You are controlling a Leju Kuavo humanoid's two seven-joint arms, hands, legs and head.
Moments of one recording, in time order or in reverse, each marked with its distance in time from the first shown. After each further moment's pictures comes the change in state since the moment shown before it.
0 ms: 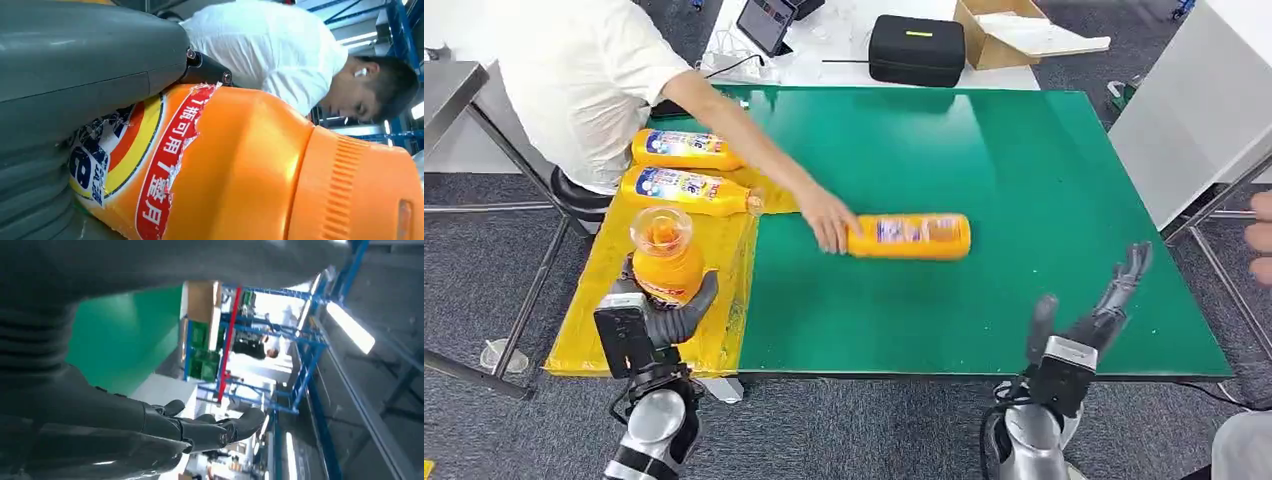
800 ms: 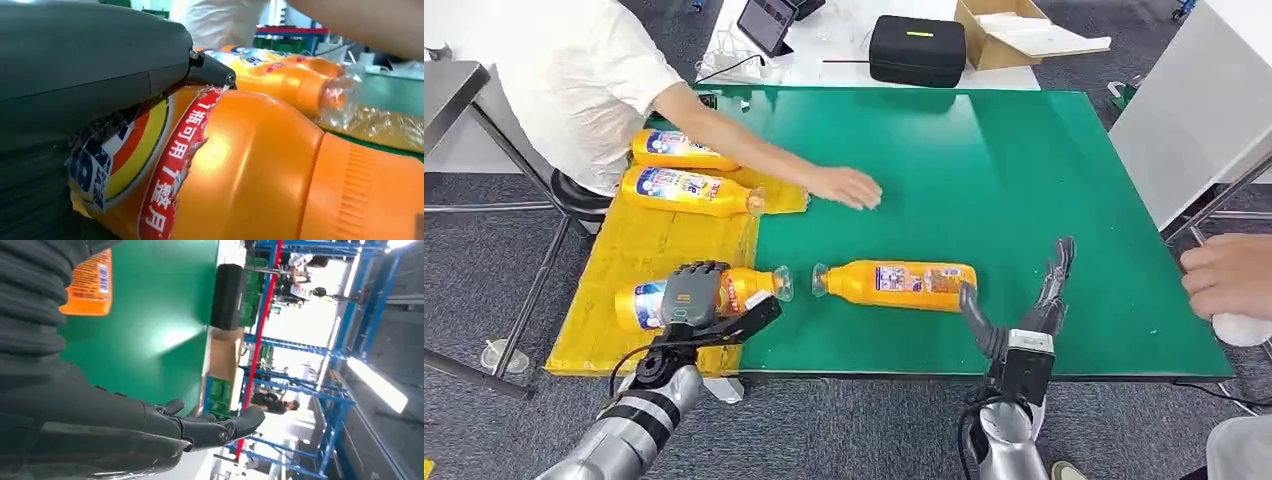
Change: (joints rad) left arm -0.351 0.058 -0.014 0.741 -1.001 -0.296 0.413; right arm -0.037 -0.019 0.100 0.169 -0.072 0.111 0.000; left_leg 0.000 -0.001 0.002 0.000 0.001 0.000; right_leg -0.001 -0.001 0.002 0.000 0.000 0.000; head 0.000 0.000
